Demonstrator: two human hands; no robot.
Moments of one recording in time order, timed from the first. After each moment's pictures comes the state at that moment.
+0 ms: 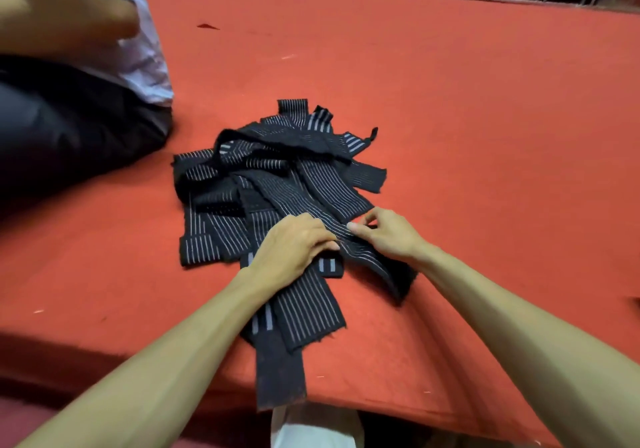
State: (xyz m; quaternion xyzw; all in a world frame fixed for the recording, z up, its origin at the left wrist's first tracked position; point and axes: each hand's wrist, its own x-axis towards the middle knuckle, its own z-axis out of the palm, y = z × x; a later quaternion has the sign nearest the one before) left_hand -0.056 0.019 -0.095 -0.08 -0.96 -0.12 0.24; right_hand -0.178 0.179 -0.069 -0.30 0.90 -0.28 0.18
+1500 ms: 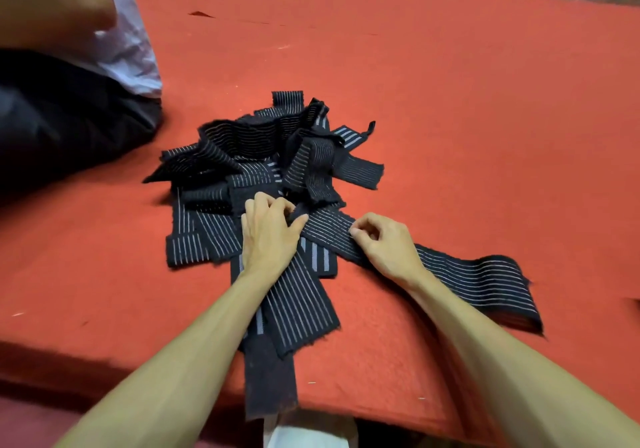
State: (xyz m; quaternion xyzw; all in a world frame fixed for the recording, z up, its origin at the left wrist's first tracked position) left_hand -0.067 0.020 -0.097 0.29 -0.90 -0.23 0.25; right_hand -0.163 0.190 -0.092 -0.33 0.87 -0.37 0.03
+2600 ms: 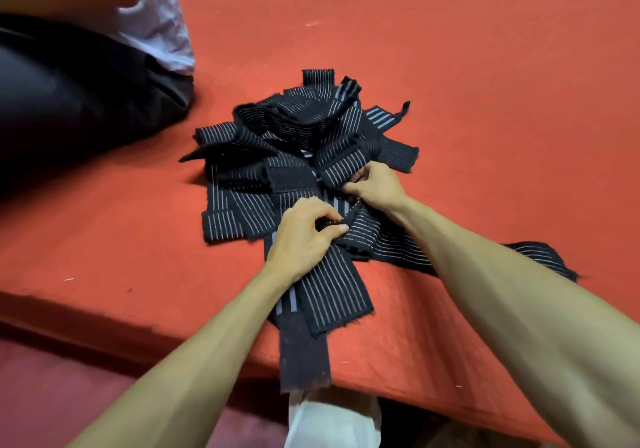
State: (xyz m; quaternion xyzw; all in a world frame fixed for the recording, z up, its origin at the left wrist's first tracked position) left_hand -0.036 0.025 -0.095 0.14 -0.89 -0.36 0.25; right_hand -0.205 0.098 -0.085 -0.27 0.87 -0.39 0.15
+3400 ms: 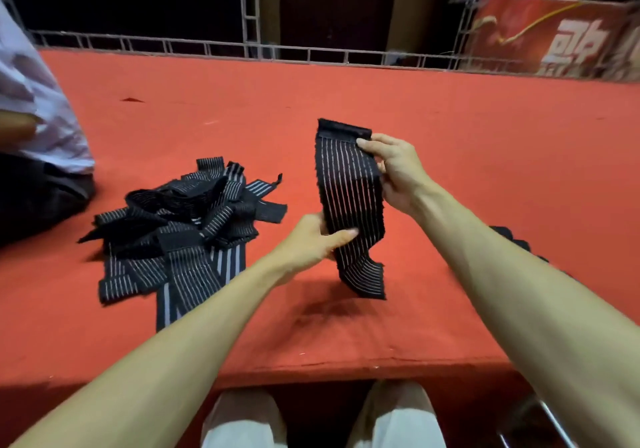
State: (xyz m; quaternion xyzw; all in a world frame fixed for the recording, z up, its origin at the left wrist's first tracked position) left_hand -0.055 0.220 0.041 -0.04 -0.77 -0.63 0.04; right_hand -0.151 0.349 0.122 -0.20 0.61 -0.76 0.10
